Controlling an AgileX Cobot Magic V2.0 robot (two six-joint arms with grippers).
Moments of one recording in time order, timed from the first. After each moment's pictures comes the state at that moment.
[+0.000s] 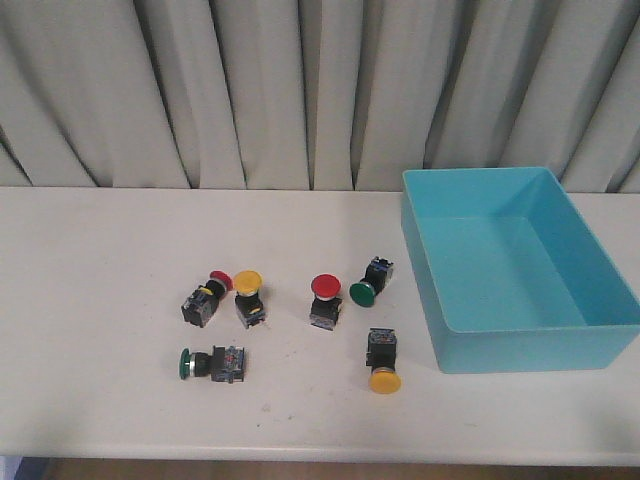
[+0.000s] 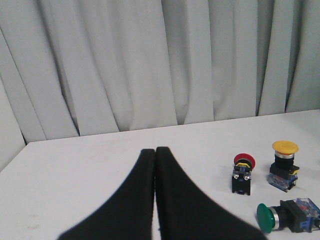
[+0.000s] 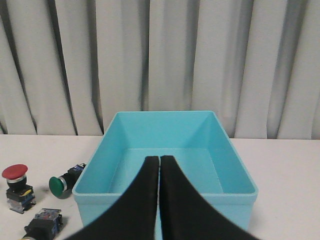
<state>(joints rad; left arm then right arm) 0.00 -0.01 0.02 0.06 0.06 -0.03 0.03 -0.01 0.03 -0.07 0.04 0.06</state>
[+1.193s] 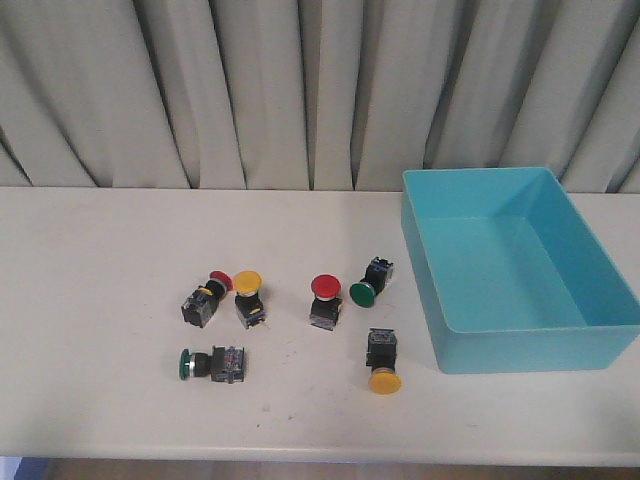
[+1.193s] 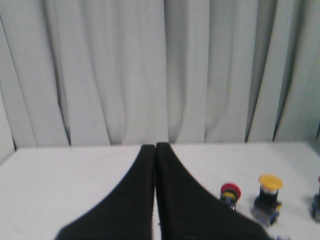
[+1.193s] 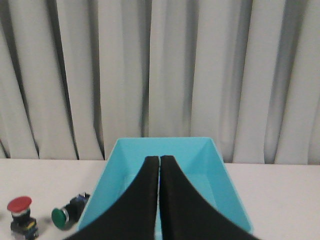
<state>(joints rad) 0.00 -0.01 -0.06 0.05 0.06 -0.13 0.03 0.02 -0.11 -0.07 0.10 0.06</state>
